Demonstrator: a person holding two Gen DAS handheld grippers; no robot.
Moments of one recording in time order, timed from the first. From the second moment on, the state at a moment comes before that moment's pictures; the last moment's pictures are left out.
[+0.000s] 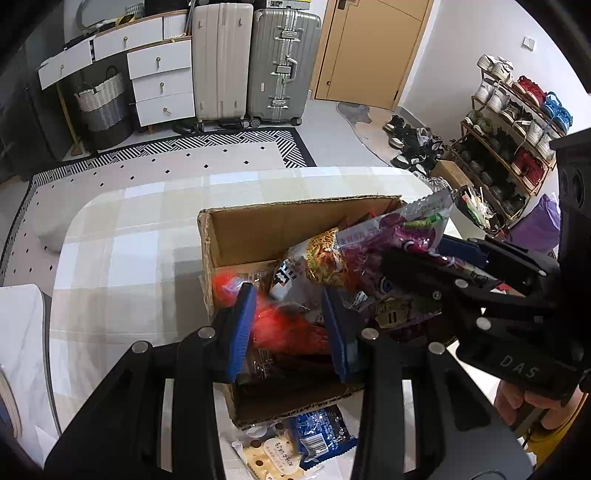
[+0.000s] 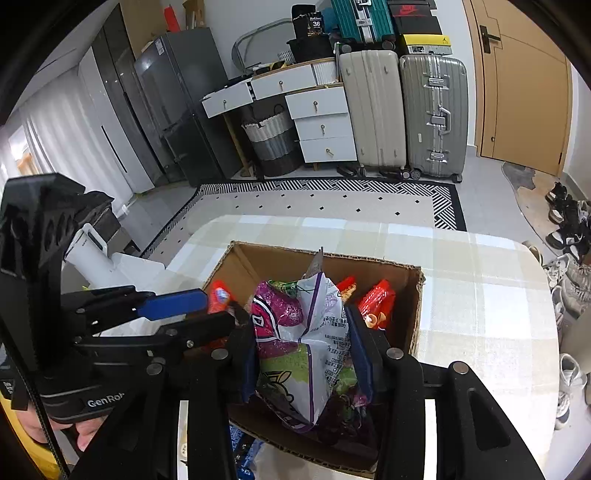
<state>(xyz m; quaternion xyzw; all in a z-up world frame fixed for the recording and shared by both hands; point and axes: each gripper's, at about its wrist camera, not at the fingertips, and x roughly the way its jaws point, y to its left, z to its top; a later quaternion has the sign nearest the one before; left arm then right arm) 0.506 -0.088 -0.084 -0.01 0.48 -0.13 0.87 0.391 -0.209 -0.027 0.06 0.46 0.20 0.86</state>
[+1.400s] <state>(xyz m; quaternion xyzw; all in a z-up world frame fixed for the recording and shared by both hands) 0.187 -0.011 0.104 -0.09 0.34 -0.14 0.93 0.159 -0.227 0.153 0.09 0.27 0.25 0.93</state>
